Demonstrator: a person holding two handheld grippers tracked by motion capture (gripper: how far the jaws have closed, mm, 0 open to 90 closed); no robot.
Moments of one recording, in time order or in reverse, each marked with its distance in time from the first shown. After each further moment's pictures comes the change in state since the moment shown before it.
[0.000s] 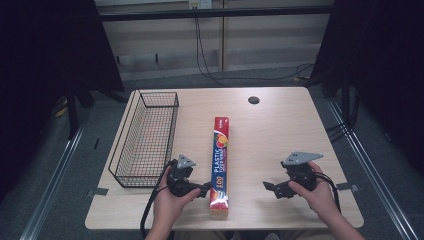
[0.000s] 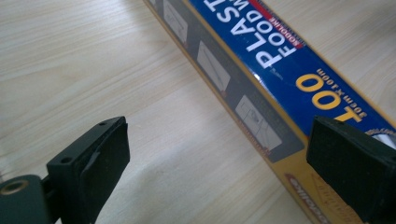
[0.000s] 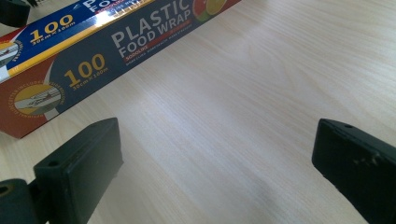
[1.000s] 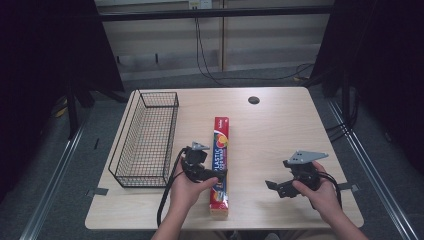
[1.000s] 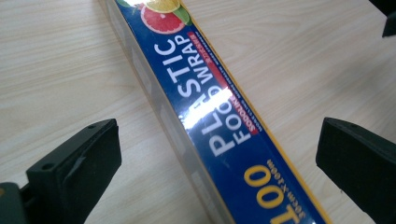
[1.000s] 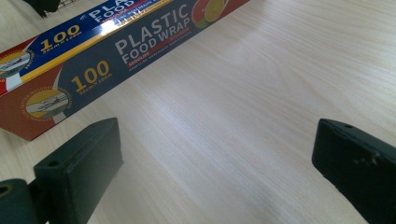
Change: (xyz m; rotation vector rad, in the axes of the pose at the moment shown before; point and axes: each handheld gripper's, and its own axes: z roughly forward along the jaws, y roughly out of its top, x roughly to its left) left arm -0.018 0.050 0.018 0.025 -0.047 -0.125; right arm -0.005 -0.001 -0.008 -0.024 0.013 0.020
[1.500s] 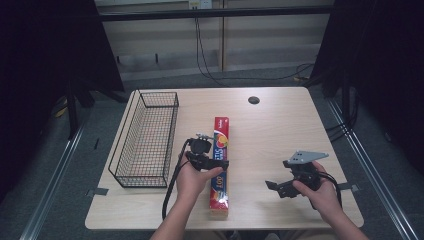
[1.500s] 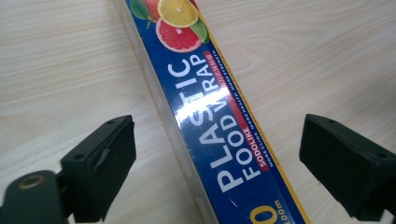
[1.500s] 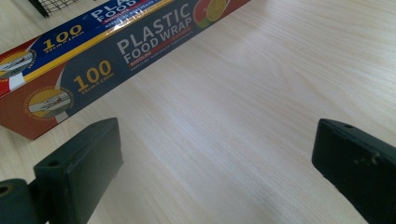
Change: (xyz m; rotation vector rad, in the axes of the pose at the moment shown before) left arm -0.002 0.025 0.013 0.061 0.066 -0.071; right arm 0.000 0.000 0.000 0.003 0.010 0.000
